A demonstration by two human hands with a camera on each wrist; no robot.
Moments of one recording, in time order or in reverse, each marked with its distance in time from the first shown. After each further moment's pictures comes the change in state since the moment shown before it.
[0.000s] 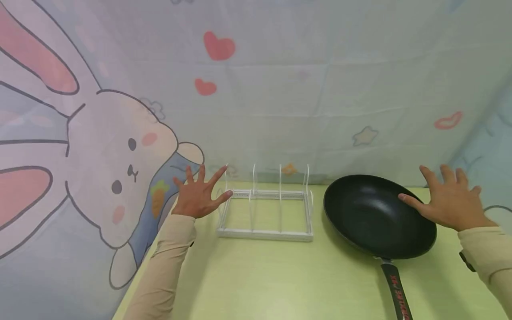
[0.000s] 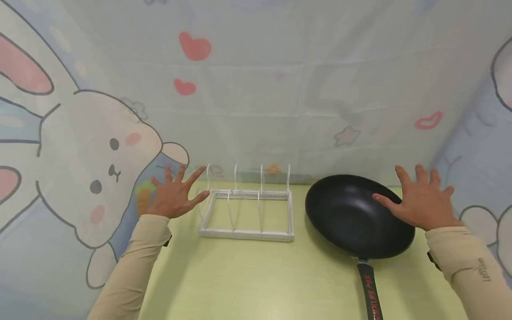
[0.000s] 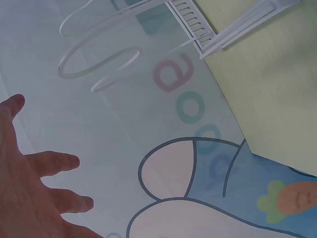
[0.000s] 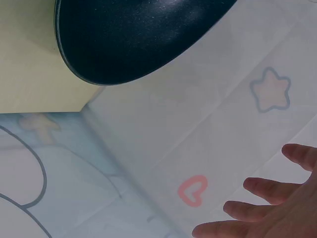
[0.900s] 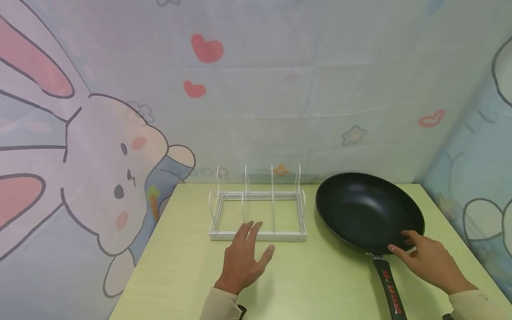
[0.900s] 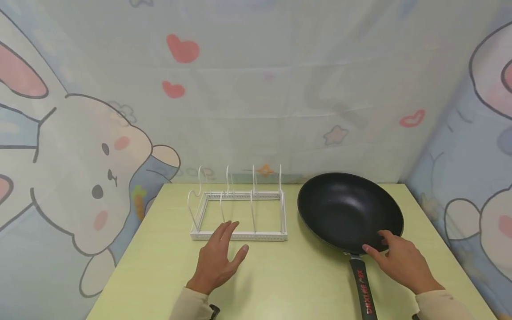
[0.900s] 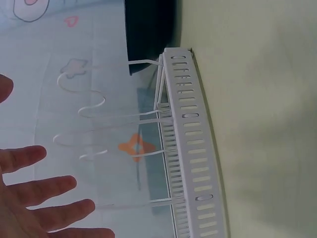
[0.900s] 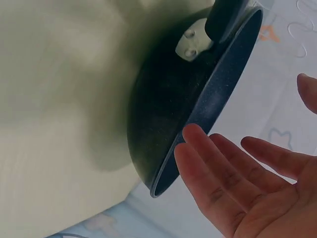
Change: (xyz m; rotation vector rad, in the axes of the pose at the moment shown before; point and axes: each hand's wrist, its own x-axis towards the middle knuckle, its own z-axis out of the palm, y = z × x) left_hand -0.100 0.156 0.078 -0.457 0.288 0.084; right_hand -0.101 -0.016 0.056 0.315 -0.258 0.027
